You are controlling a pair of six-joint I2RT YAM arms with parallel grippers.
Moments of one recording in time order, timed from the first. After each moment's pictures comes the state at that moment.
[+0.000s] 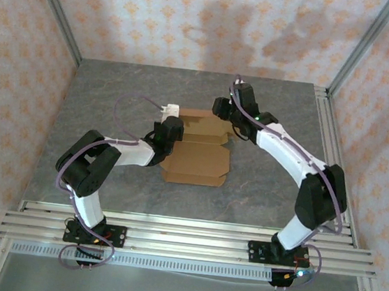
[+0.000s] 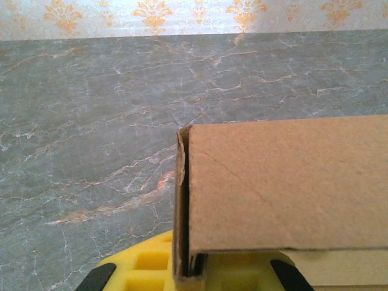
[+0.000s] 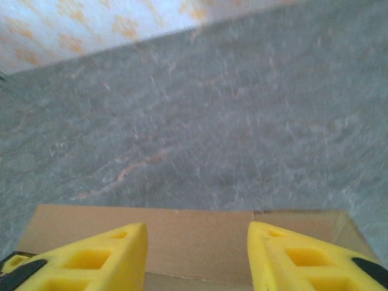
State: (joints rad) left arm -0.55 1.77 0.86 0.40 -0.58 -0.28; right arm 0.52 1.67 1.36 -0.37 0.07 0.54
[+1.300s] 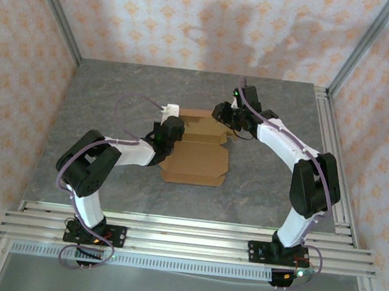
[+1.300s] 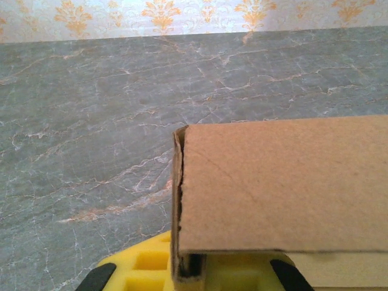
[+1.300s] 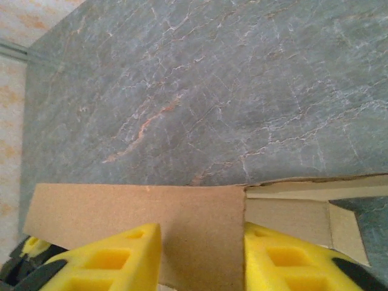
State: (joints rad) left arm -0.56 1.77 0.87 0.38 -0.60 -0.28; right arm 0.43 1.75 1.36 -0.37 -0.25 0.72
